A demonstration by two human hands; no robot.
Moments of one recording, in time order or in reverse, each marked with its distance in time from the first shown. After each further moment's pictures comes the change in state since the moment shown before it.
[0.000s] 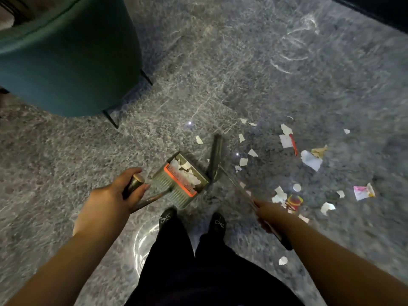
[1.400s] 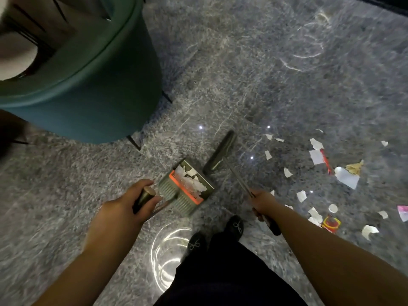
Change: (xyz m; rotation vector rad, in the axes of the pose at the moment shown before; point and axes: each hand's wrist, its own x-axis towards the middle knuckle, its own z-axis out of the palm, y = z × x) left_hand 0.139 -0.064 -0.073 -0.032 -0.025 0.034; right_hand 0.062 -0.203 0.080 -0.242 0.005 -0.157
